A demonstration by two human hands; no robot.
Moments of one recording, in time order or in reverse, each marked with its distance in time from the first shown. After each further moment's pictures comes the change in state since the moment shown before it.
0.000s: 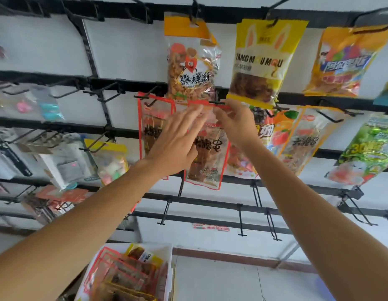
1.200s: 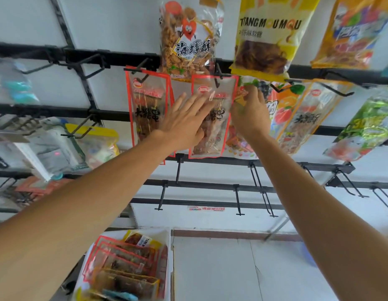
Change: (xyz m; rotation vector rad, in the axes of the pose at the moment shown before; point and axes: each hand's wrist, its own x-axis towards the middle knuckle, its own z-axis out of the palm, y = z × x) left_hand 0.027 -0.017 0.049 0.127 -0.277 0.038; right_hand -0.015 0.040 0.008 -0.453 0.149 0.266
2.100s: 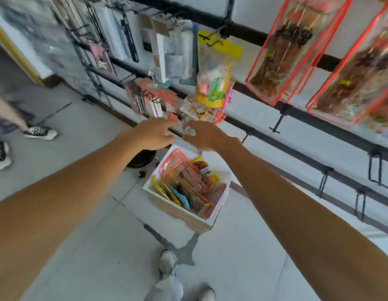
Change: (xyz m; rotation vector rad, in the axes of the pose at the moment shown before) left_hand -0.363 -0.068 0.054 -0.455 -0.582 -0.796; right_hand -0.253 -0.148 0.201 -0.142 -1.263 -0.669
